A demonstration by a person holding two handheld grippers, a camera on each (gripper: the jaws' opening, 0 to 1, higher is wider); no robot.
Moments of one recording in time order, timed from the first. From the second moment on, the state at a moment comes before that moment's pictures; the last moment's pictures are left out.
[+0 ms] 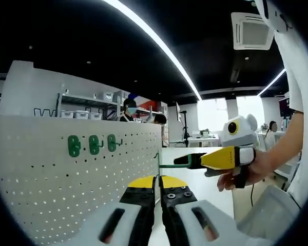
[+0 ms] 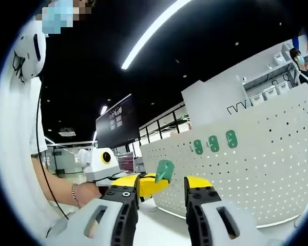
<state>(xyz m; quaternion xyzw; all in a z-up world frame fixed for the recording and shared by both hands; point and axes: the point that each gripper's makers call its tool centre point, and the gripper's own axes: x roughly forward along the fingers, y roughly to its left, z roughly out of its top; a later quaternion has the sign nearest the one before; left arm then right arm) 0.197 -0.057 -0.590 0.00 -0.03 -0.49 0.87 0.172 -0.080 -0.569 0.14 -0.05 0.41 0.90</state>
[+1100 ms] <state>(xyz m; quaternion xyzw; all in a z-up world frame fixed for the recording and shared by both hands) 0.197 -0.056 -0.588 0.00 -0.03 -0.48 0.87 0.184 -0.058 -0.569 0.17 -0.03 0.41 0.90</state>
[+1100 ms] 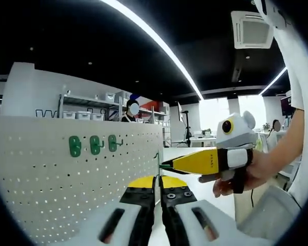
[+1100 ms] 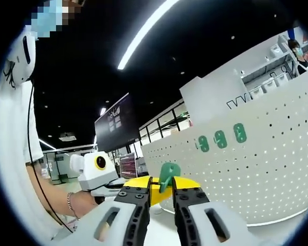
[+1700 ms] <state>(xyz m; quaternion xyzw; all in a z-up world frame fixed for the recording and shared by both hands) 0.197 -0.054 -0.589 0.00 -0.03 -0.46 0.89 0.191 -0.056 -0.574 0.16 -0.01 0.37 0.91</state>
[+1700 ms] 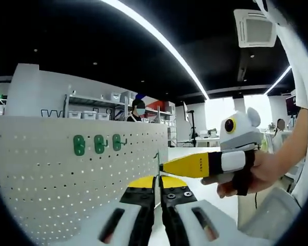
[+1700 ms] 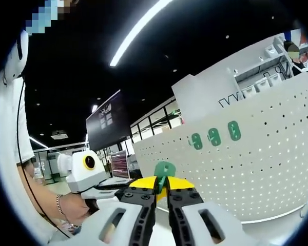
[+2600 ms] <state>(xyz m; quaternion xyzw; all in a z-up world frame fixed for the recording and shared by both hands) 0.201 -0.051 -0.592 -0.02 -0.02 -0.44 0.90 0.198 -0.057 -0.576 0.20 0.01 0.34 0.92</state>
